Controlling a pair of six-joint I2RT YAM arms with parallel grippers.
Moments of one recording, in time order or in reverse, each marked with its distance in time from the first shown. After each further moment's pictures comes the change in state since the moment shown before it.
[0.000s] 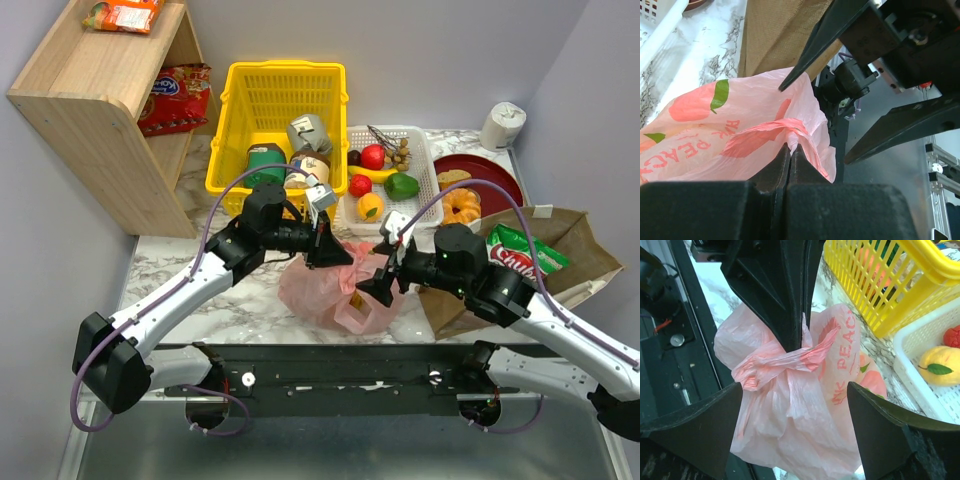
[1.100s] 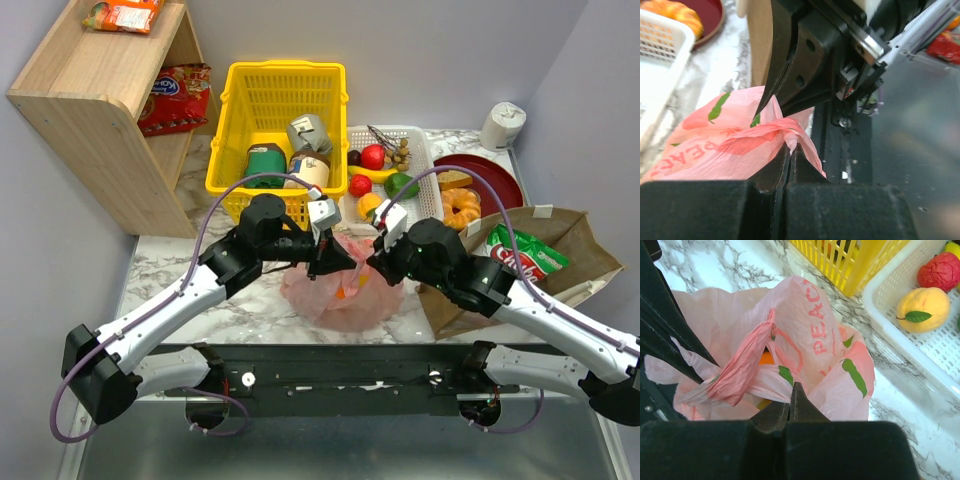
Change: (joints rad) left arm -0.082 -0.080 -0.024 0.008 -0.075 0.174; right arm 0.029 0.131 0.050 -0.076 0.295 0.135
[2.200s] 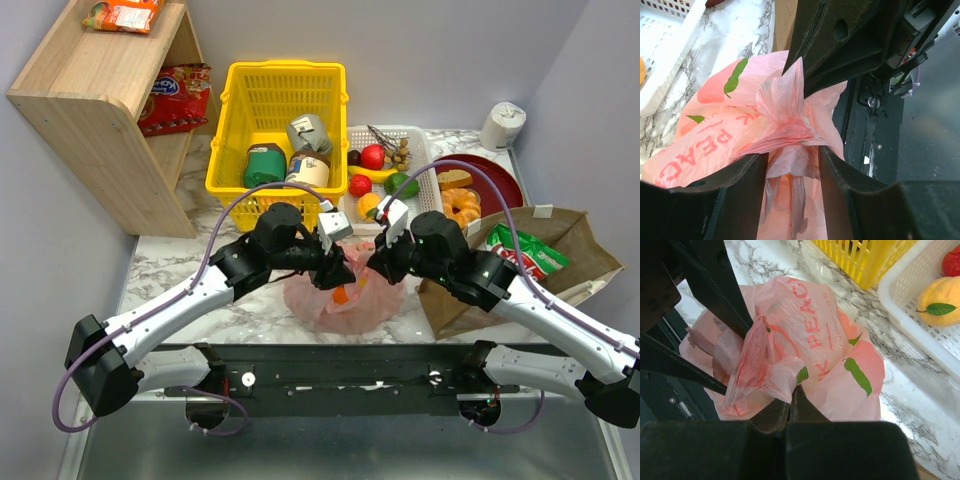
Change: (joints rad) left arm -0.075 0.029 -0.017 -0.100 -0.194 0.103; right arm -0.057 0.017 0.031 -0.035 -0.143 0.052
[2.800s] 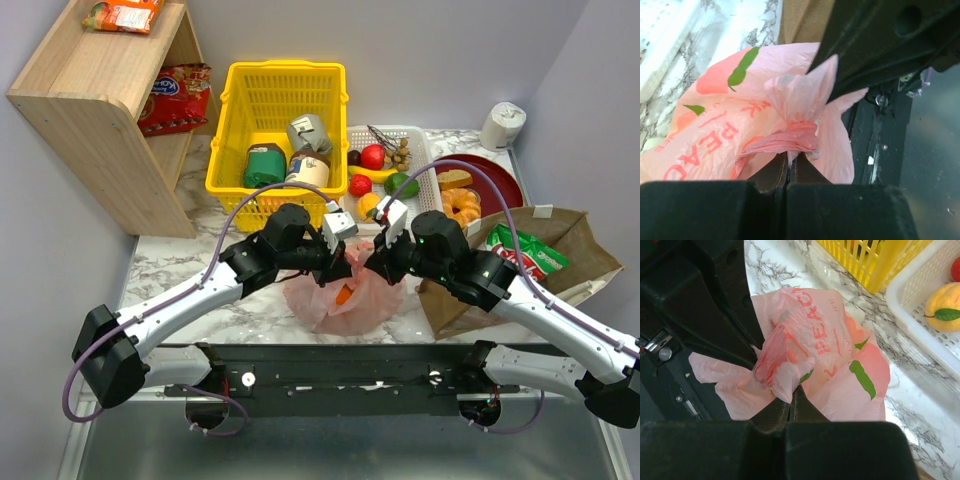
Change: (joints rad) left arm -0.007 0.058 -0.005 0.011 -0.028 -0.026; right arm 0.000 0.000 0.000 0.013 -0.034 0.002
